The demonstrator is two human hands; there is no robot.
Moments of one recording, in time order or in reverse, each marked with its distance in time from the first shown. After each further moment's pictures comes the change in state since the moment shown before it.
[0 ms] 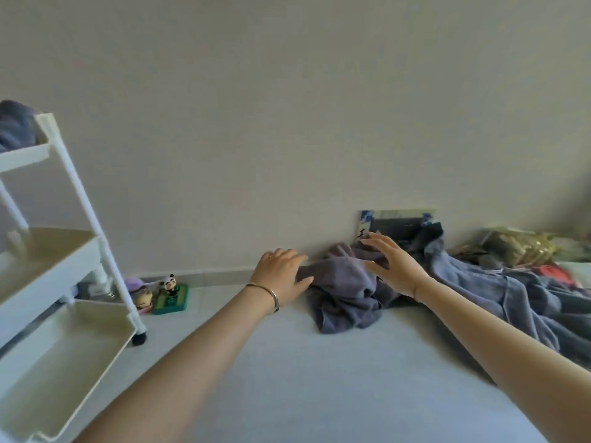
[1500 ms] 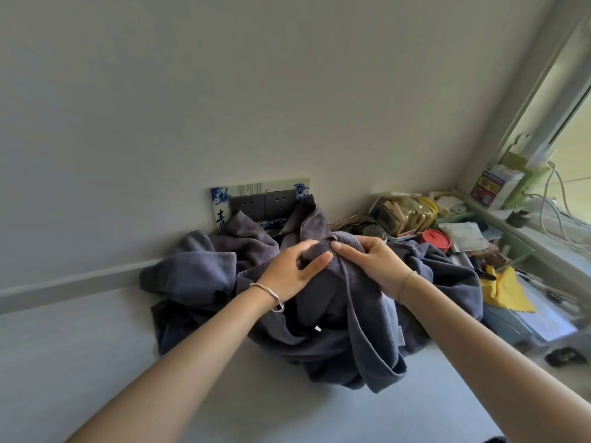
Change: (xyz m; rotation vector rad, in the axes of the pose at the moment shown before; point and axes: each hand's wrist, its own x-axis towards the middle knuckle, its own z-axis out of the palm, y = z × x) left_hand 0.200 0.286 0.126 -1.012 -0.077 0.157; right_hand -0.044 0.237 -0.118 0.916 0.002 0.365
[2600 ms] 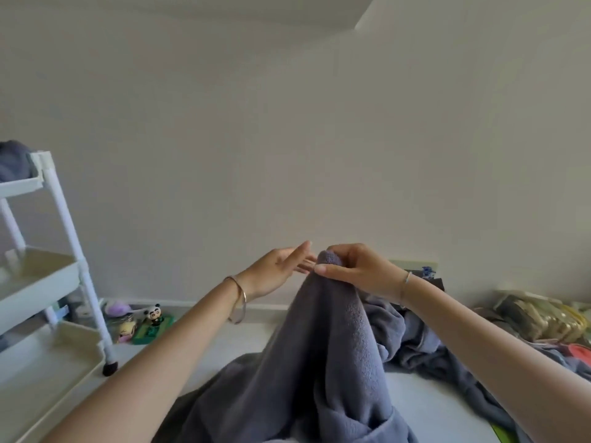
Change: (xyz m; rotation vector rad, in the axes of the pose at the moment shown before) left_hand -0.177 0.063 -0.279 0.066 0.179 -0.200; right_hand -0.015 -0.171 0.251 -0.336 -0.549 -0.481
